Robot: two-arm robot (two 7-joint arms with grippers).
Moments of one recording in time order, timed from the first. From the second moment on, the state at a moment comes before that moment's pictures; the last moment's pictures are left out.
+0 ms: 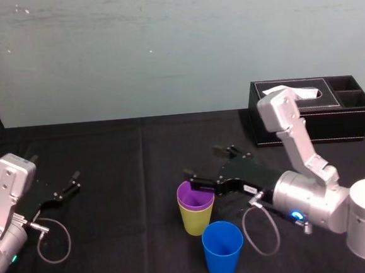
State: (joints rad) left arm -0.20 0.60 0.45 -1.41 -0.25 -0.12 0.03; right arm 0.26 0.41 -0.43 -1.65 0.41 0.34 0.35
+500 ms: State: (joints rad) left arm -0.20 0.60 0.45 -1.41 -0.25 -0.12 0.03; right arm 0.05 0.58 -0.31 -1.87 0.48 0.39 0.33
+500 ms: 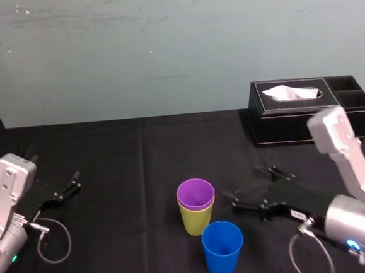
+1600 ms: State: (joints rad) left arm -0.20 0.60 0.45 -1.41 -0.25 -0.12 0.03; right arm -0.36 0.66 -0.22 -1.88 0.39 0.01 0.38
